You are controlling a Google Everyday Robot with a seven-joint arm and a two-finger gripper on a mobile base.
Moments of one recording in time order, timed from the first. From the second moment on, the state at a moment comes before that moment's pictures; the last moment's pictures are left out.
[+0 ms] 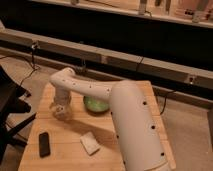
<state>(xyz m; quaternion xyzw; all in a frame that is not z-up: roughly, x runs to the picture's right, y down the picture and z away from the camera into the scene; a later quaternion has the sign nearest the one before) -0.255 0.132 0.886 -0.24 -0.33 -0.52 0.75</state>
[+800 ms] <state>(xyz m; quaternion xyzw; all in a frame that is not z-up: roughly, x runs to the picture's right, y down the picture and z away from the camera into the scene) -0.256 0.134 0.885 -0.25 -0.34 -0.53 0.74</state>
